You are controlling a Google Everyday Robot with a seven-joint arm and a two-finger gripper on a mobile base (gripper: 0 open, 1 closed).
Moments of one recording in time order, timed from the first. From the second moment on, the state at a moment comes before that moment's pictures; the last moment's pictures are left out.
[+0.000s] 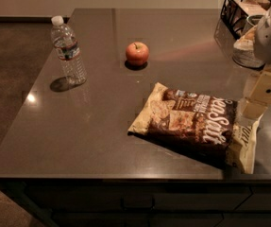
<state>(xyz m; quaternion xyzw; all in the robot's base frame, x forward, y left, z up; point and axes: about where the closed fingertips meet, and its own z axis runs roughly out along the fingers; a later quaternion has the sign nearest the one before) 0.438 -0.217 0.976 -0.60 0.78 -0.03 0.16</state>
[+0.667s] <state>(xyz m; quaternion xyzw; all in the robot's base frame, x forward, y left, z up) 0.449 -0.207 0.981 -0.61 0.77 -0.02 0.16</state>
